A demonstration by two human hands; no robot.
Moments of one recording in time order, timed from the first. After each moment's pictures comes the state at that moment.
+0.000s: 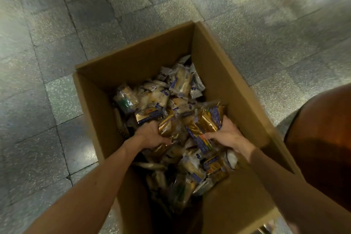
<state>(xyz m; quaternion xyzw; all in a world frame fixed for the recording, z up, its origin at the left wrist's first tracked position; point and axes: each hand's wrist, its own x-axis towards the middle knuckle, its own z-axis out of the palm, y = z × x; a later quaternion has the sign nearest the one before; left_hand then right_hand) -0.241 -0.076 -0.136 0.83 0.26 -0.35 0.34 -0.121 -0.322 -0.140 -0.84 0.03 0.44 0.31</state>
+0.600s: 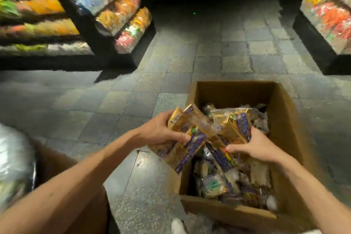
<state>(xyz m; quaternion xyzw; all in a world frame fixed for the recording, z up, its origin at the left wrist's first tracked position) -0.485 -0.173 0.175 0.76 0.37 -0.01 0.53 -0.229 -0.333 0.094 -0.73 -0.39 0.46 0.32</state>
